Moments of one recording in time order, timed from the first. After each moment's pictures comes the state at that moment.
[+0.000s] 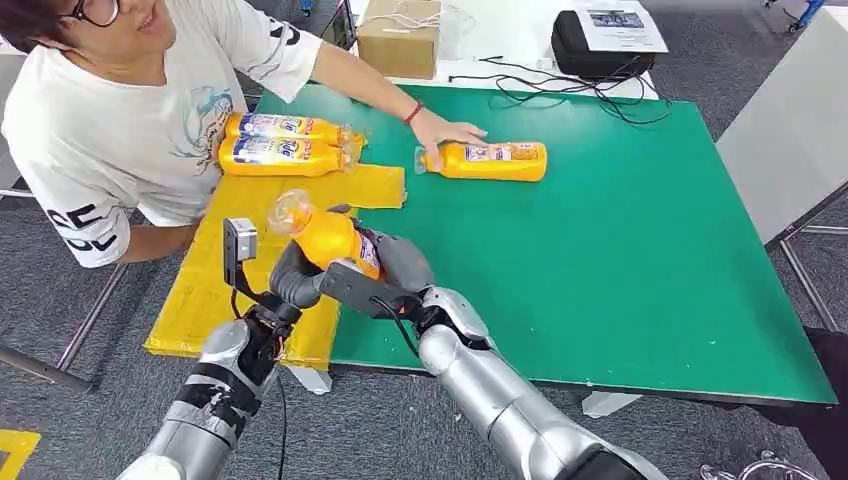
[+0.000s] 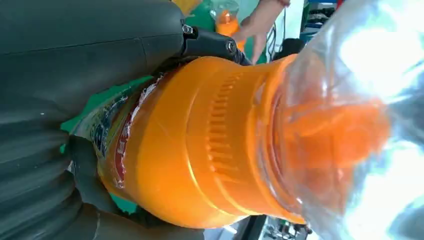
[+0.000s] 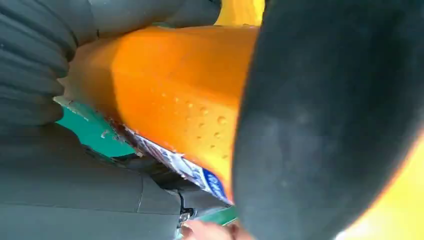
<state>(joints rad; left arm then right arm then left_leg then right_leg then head) -0.39 -0.11 -0.22 -0.97 0.29 -0.40 -0.30 -0.65 0.32 0.64 -0.67 0.68 -0.14 -0.15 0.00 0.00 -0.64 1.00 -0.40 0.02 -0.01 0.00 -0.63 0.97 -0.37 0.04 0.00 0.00</state>
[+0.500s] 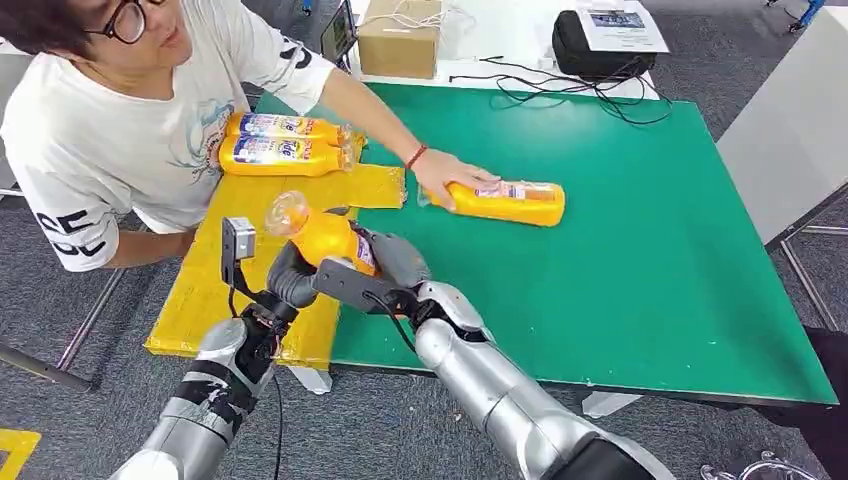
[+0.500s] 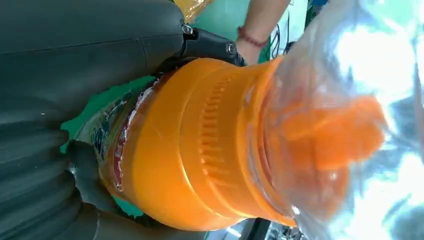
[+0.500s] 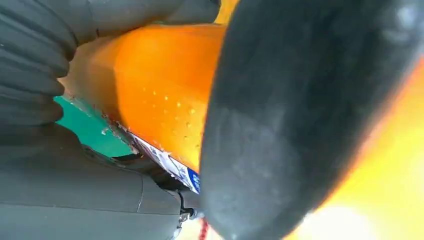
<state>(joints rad) -0.40 -0.10 -0.21 -0.95 0.29 -0.40 -0.32 -0.69 0.33 0.65 -0.62 0.66 -0.13 -0.12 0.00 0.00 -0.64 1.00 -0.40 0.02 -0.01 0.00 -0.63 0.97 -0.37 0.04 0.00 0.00</state>
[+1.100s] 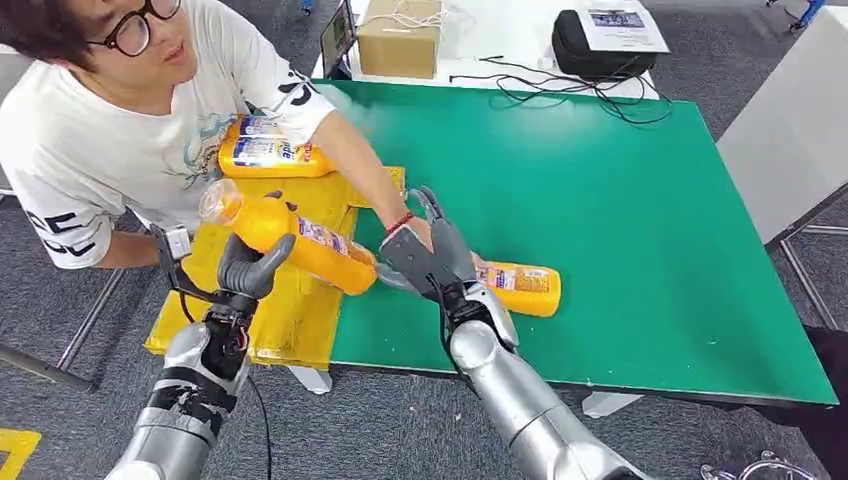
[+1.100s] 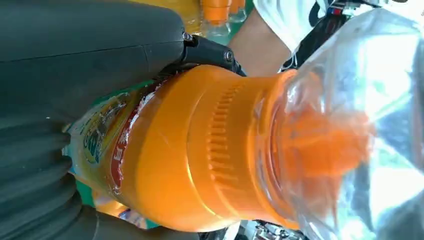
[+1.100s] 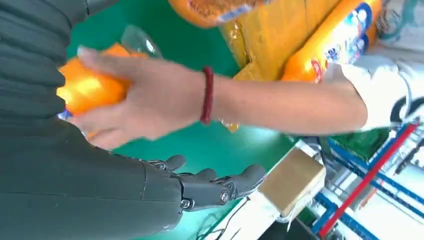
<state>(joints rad) -0.36 -0.09 -0.02 -1.02 0.38 -0.30 -0.33 -0.54 0.24 0.49 -0.89 0.53 -0.28 -0.18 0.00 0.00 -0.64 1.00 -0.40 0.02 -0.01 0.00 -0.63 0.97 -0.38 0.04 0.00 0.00</state>
